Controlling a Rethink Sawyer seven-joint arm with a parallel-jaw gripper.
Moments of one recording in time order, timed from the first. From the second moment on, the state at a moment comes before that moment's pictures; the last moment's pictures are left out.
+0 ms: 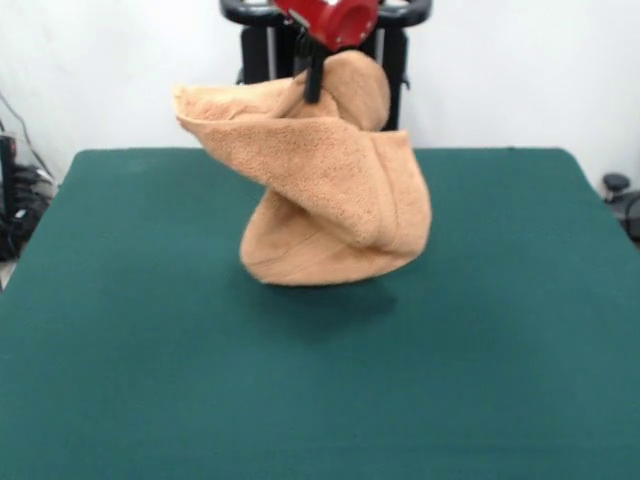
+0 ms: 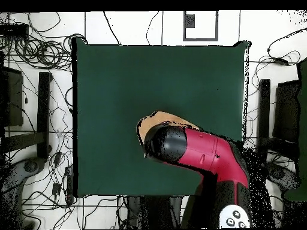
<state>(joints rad) -0.12 -0.85 -0.18 1.71 -0.05 0.76 2.49</state>
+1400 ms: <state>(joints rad) -0.17 -0.80 -0.18 1.37 -0.03 1.09 2.49</state>
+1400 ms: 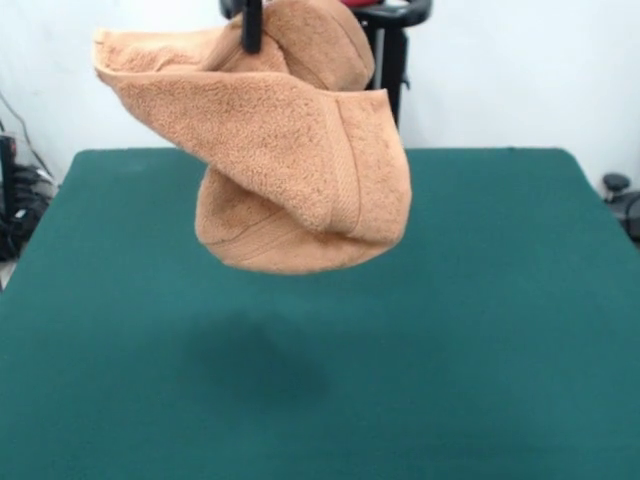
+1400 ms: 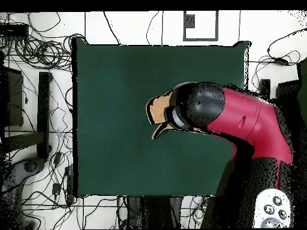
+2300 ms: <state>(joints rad) -0.15 -0.76 -0.18 1.47 -0.01 0.80 2.49</state>
